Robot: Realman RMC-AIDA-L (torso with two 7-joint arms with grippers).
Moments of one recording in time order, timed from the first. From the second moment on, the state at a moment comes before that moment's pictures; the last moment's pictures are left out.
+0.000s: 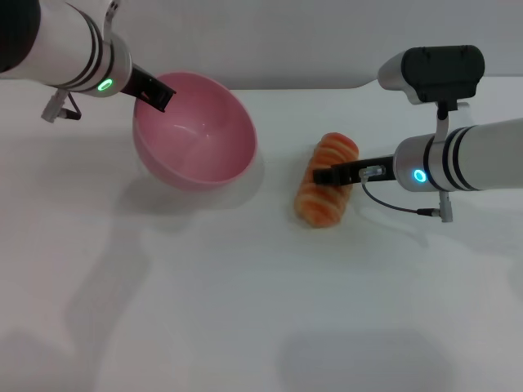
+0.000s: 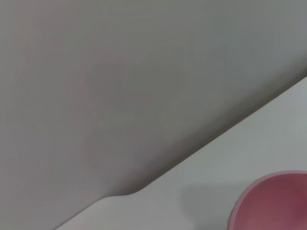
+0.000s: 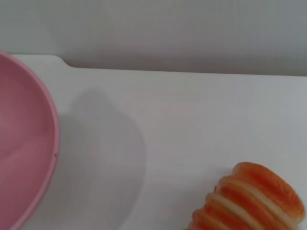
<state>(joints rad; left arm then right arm) -0.68 -2.06 1.60 1.35 -0.16 -1.11 0.16 0.68 2.08 -1.69 -0.78 0.88 0.62 -0.28</state>
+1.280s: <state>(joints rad) -0.68 -2.06 1.60 1.32 -0.17 -1.10 0.16 0.43 2.07 -1.68 -1.24 0.70 0.73 -0.18</state>
